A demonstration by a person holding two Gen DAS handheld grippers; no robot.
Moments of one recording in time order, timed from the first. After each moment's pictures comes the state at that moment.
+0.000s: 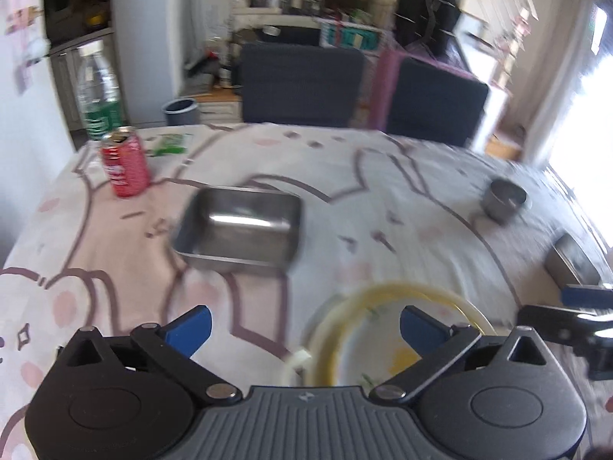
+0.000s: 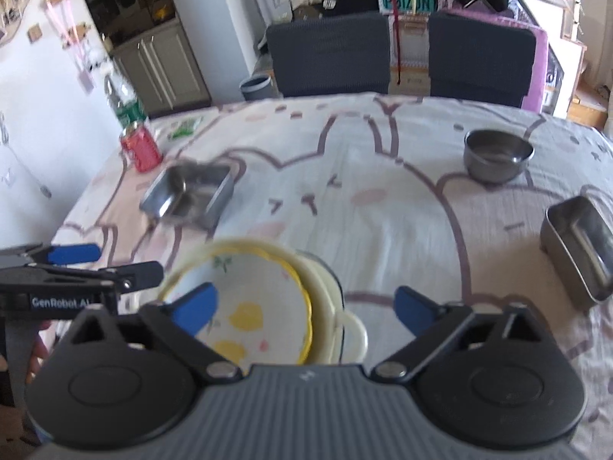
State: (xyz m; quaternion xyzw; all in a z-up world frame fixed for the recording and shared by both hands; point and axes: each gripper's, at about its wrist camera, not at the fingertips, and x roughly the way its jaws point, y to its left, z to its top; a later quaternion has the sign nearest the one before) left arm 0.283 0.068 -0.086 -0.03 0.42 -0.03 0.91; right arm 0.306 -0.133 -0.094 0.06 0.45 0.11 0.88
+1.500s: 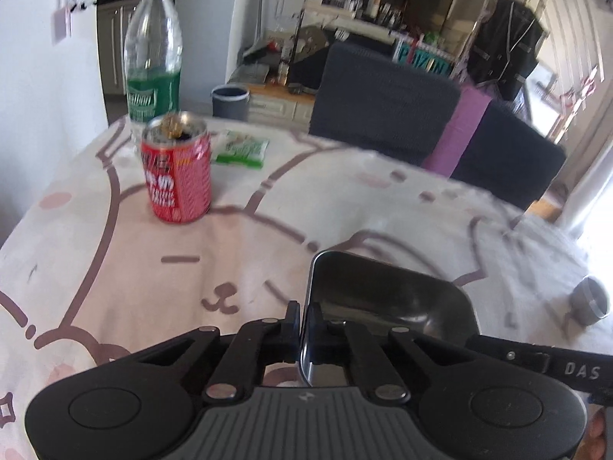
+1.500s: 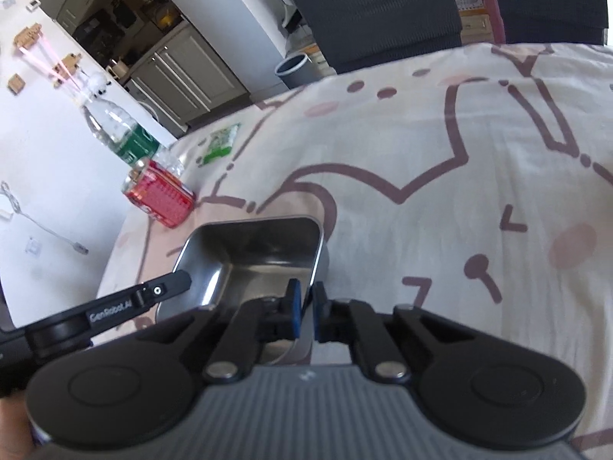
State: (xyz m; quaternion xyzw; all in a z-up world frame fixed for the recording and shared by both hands) left arm 0.402 0.170 -0.127 -0.11 0.41 0.02 0.90; right arm 0.479 -0.025 -0.173 0.18 0.49 0.18 0.83
